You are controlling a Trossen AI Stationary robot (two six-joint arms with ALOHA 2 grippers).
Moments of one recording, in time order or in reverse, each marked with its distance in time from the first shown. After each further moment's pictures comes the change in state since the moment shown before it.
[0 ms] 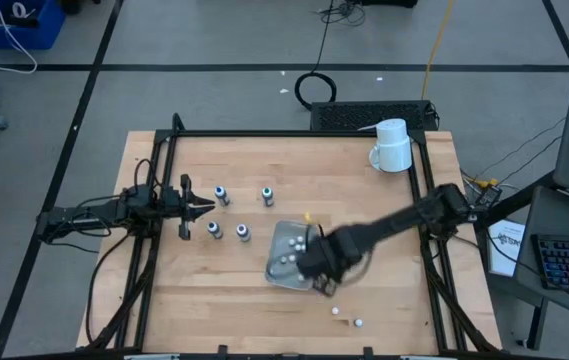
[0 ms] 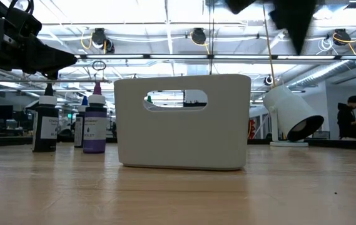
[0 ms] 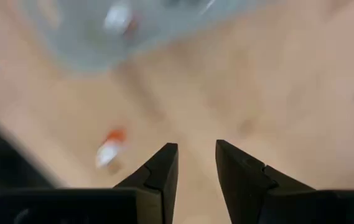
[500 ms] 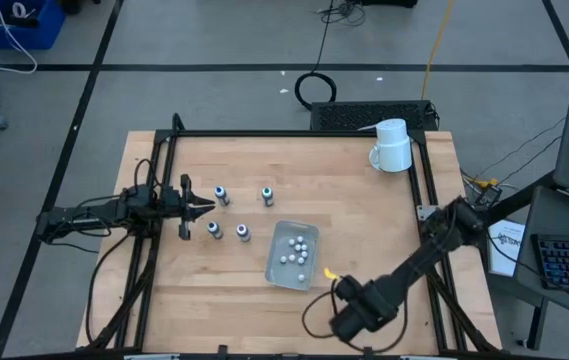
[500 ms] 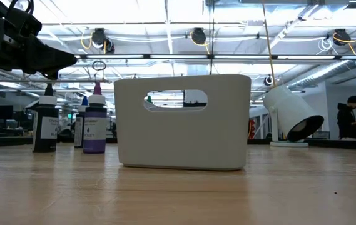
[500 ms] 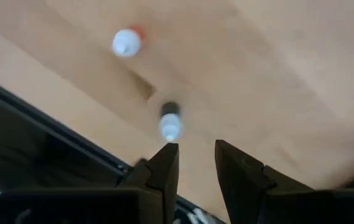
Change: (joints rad) left arm 0.000 0.000 0.000 0.000 0.000 0.000; right arm 0.328 0.002 -0.133 0.140 -0.080 0.622
